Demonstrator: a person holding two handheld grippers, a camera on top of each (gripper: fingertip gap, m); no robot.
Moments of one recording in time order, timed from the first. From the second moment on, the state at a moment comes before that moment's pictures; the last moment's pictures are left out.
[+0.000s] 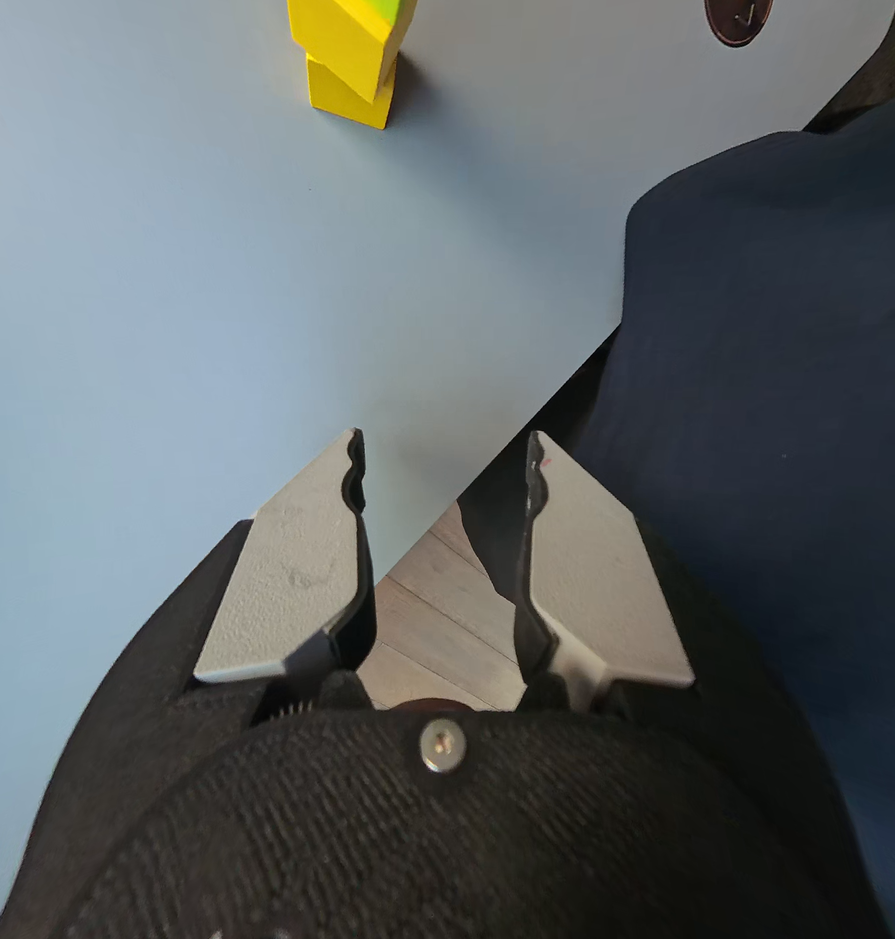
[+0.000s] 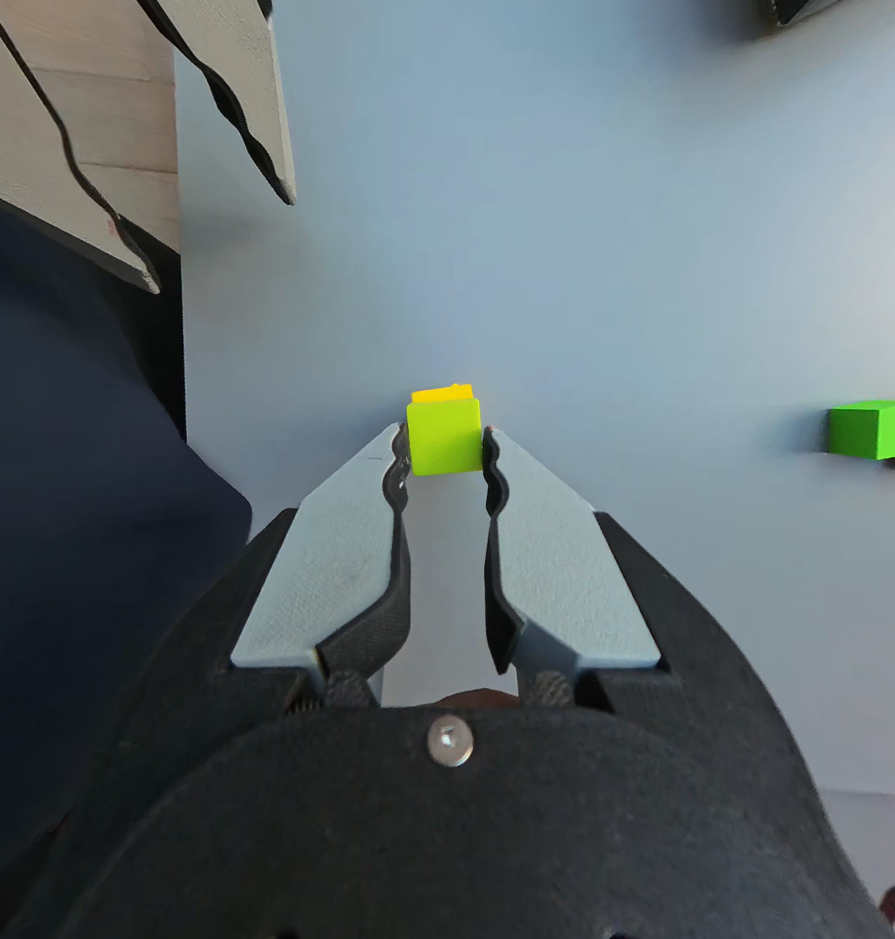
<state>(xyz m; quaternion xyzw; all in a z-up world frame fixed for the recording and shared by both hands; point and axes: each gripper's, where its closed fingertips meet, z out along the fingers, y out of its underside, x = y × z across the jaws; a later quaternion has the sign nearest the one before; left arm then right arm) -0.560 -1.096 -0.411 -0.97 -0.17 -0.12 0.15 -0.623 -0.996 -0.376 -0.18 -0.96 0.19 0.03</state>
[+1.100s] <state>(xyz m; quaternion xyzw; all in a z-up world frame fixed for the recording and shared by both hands) -0.532 -1.130 -0.414 -0.94 -0.25 -0.15 0.20 -0.790 -0.913 -0.389 -0.62 -0.75 0.22 0.10</state>
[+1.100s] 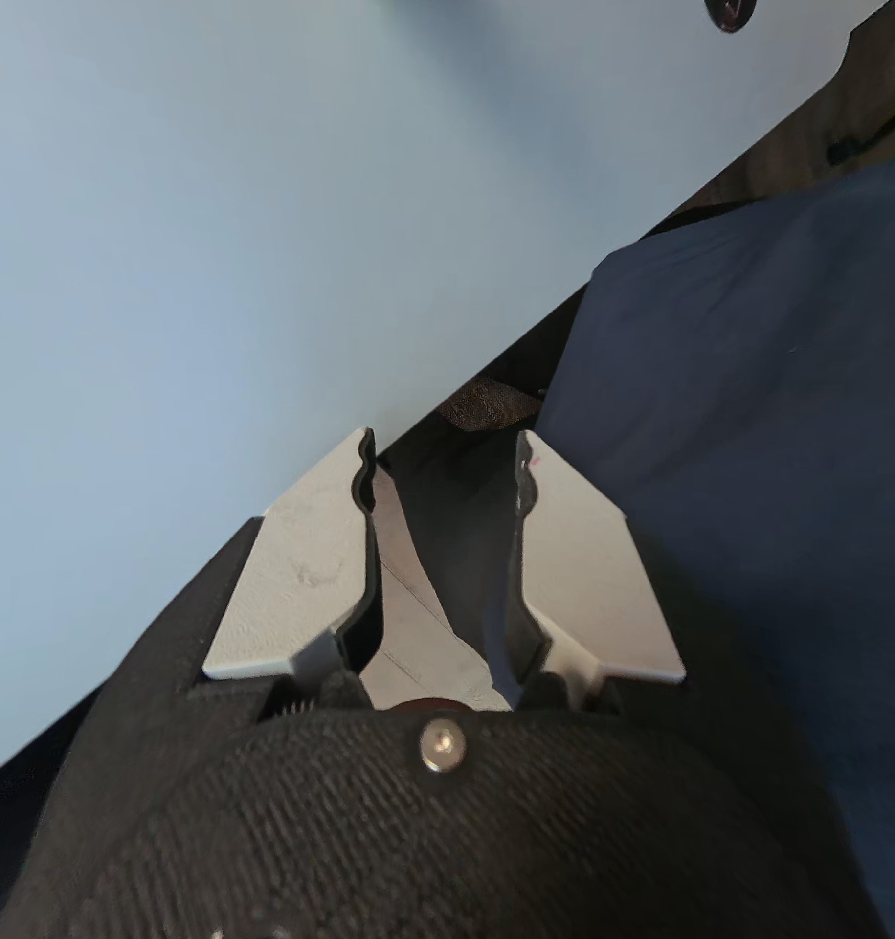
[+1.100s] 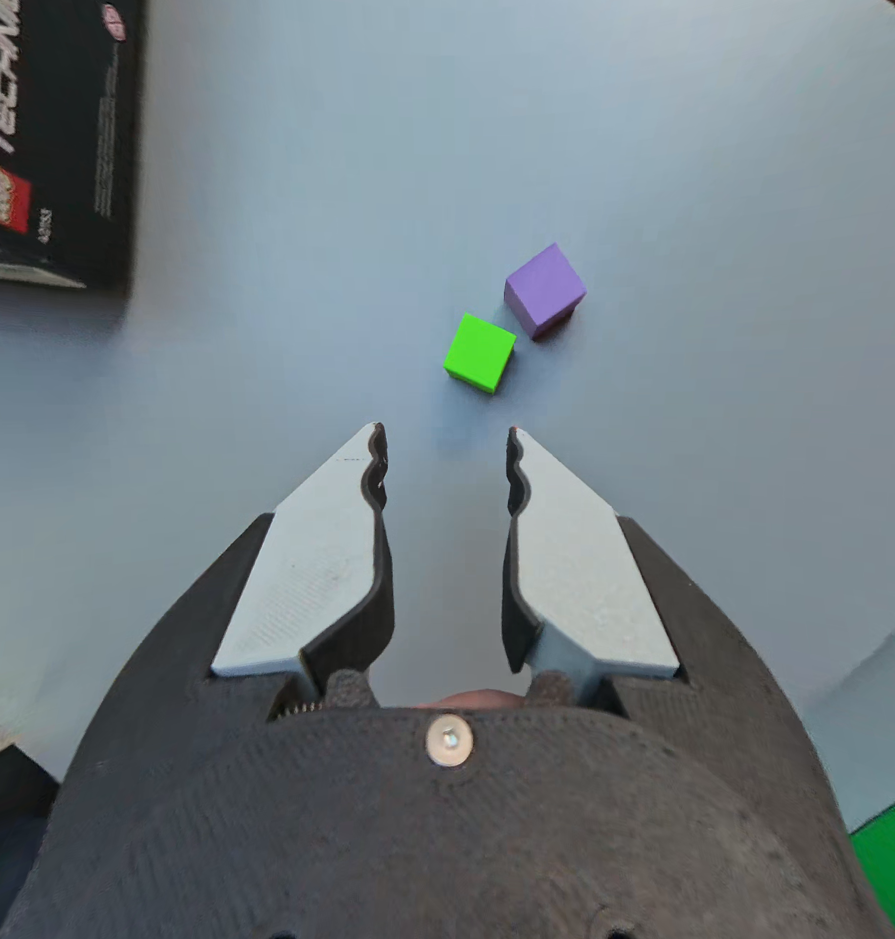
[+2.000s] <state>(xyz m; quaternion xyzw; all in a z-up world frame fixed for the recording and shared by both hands) -0.554 -1.182 -0.422 -0.94 -0.23 -0.17 0.21 -0.639 -0.992 -0.303 -0.32 -0.91 0.26 0.06</state>
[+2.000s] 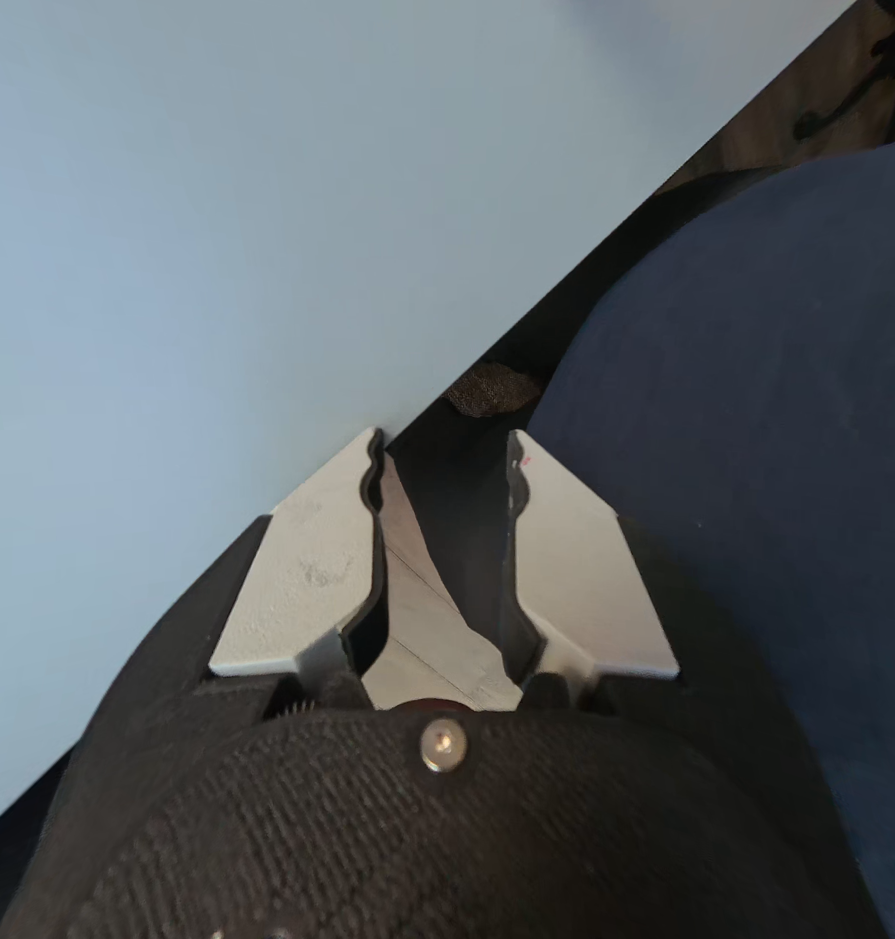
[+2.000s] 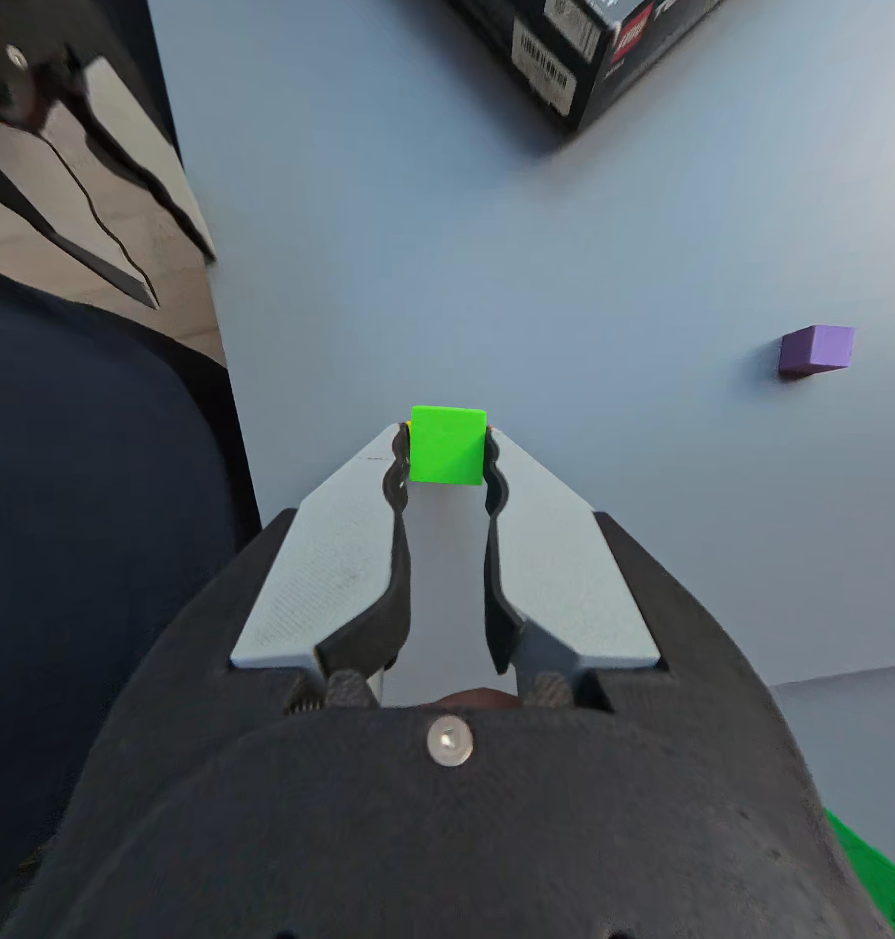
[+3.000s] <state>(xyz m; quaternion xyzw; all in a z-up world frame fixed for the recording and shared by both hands) -0.557 -1.202 -0.420 -0.94 -0.22 -0.16 0.20 -0.669 -0.984 -0.287 -0.40 -0.85 0.33 0.13</state>
